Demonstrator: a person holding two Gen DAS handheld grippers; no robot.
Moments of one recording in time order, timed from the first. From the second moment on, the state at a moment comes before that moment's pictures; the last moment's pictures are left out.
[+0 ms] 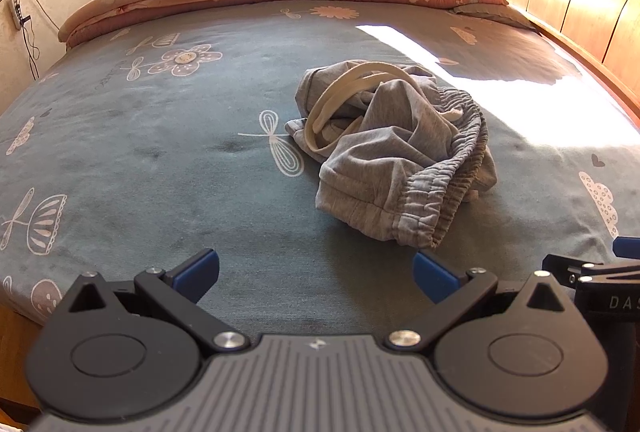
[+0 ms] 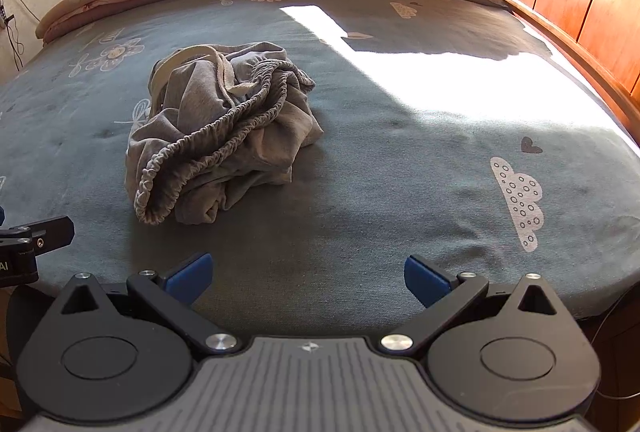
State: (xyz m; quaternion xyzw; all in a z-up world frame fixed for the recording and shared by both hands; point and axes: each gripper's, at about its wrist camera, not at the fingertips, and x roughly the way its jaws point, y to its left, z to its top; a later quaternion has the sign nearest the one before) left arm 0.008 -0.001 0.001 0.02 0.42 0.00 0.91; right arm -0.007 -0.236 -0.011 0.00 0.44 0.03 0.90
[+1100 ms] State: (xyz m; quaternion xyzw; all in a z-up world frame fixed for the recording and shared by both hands) left arm 0.022 0.004 -0.018 0.02 0.44 0.00 0.90; right arm 0.002 -0.219 -0.038 -0.02 0.47 0.06 0.88
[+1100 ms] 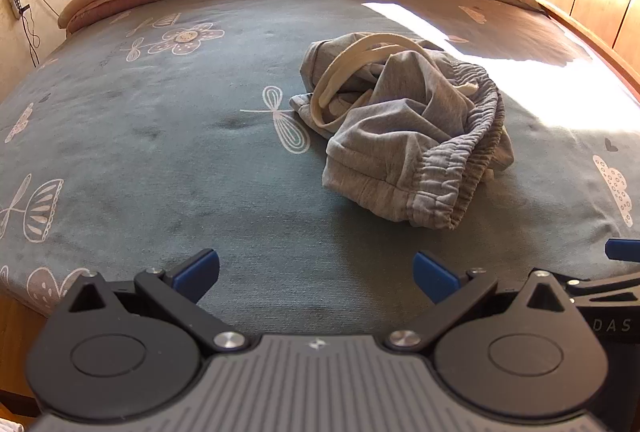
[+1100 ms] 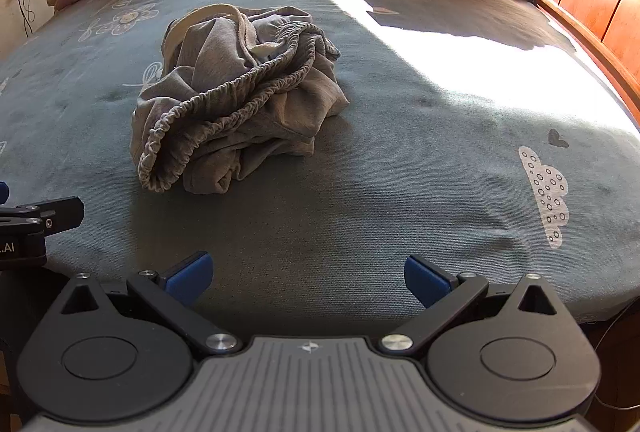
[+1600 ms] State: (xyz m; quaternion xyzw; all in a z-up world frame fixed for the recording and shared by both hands) left arm 0.024 0.014 -0.029 0.03 0.46 0.06 0.89; right arm 0.016 -0.203 -0.059 -0.01 0.49 0.13 0.86
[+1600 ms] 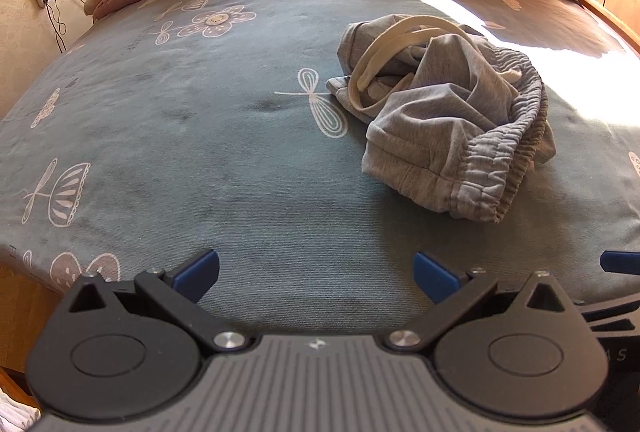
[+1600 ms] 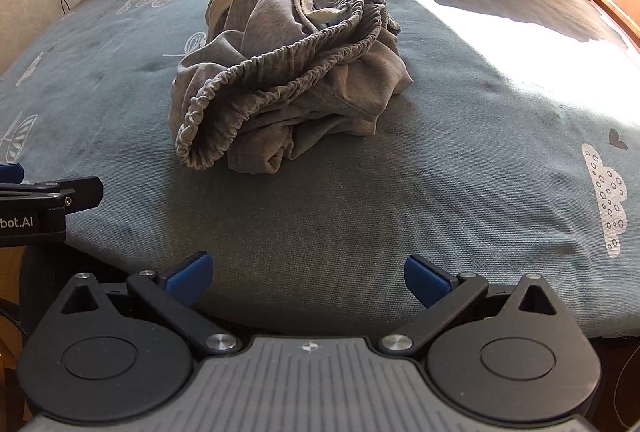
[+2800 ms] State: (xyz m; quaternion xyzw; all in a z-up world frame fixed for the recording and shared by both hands) left arm 0.154 -0.013 0.014 0.08 0.40 -0.01 0.91; right arm 0.144 -0.237 -0.053 -0.10 0.49 0.16 0.85
